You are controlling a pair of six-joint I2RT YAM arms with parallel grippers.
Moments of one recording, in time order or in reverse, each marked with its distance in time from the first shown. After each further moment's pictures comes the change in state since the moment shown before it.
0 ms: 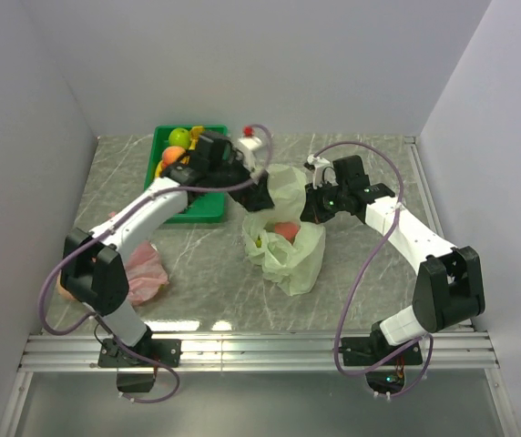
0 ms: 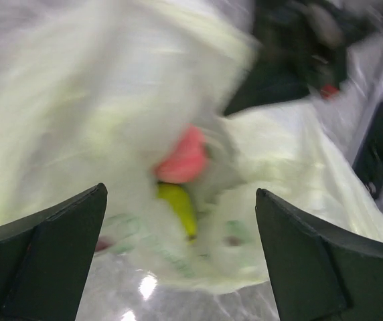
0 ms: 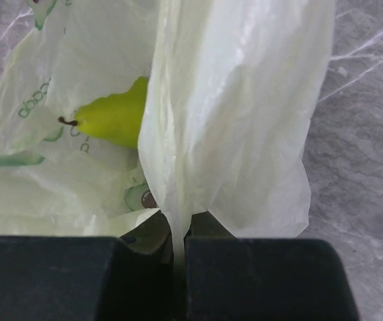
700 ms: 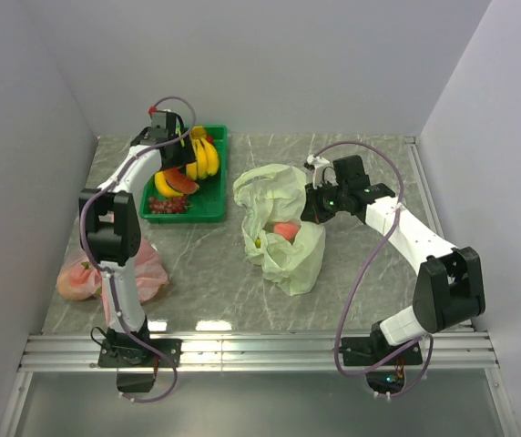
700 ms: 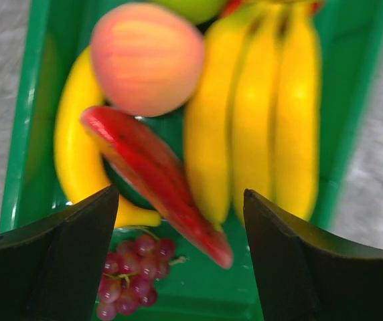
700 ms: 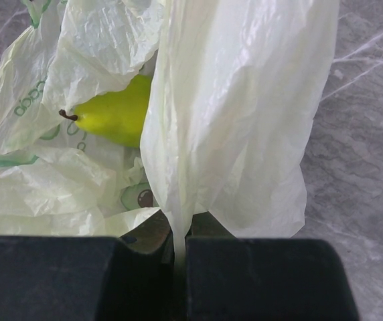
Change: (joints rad) left arm 0.425 0.377 0.290 -0.077 -0.708 -0.408; right arm 0.000 -0.003 0.000 0.000 0.004 -0.019
